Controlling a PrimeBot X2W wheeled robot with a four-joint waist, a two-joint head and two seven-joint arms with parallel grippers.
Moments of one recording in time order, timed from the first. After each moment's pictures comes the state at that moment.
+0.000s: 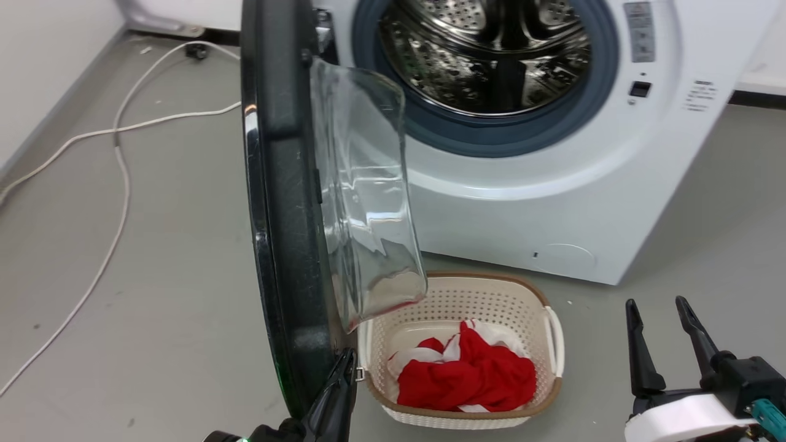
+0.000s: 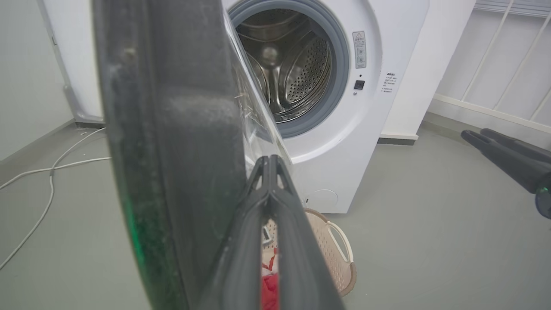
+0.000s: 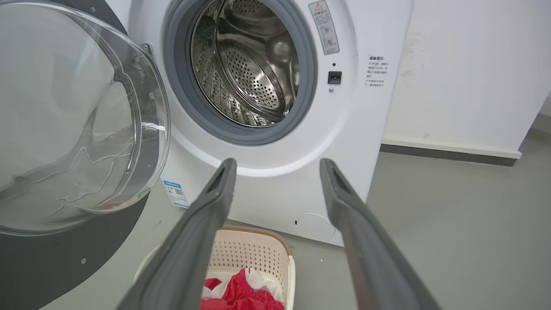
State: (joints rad) left arm 0.17 0.19 -0.46 -0.22 -0.22 0.18 -0.17; right arm 0.04 -0.05 -0.06 0.10 0.06 0.13 -0.25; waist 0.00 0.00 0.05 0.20
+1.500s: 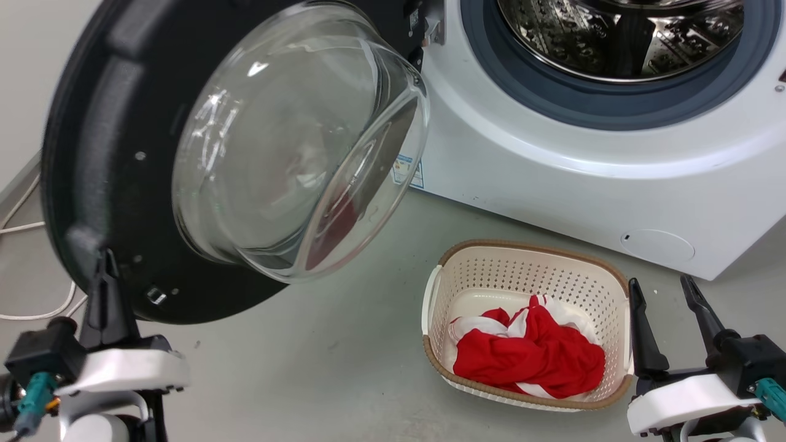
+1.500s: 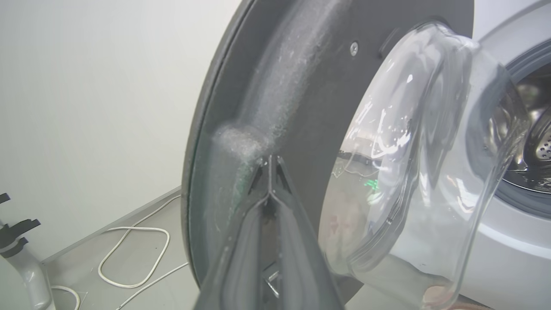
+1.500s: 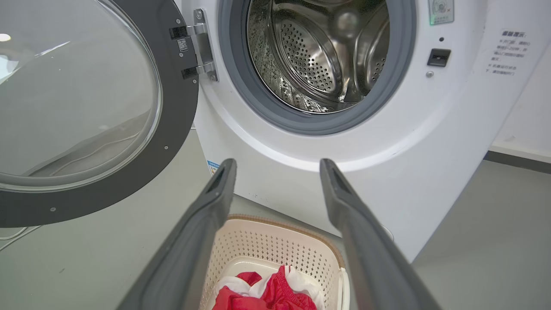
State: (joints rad) left arm -0.05 0.27 0.01 0.01 -0.35 0.20 -0.26; right arm 0.02 -0.05 -0.07 0.02 0.03 0.13 -0.18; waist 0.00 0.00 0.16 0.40
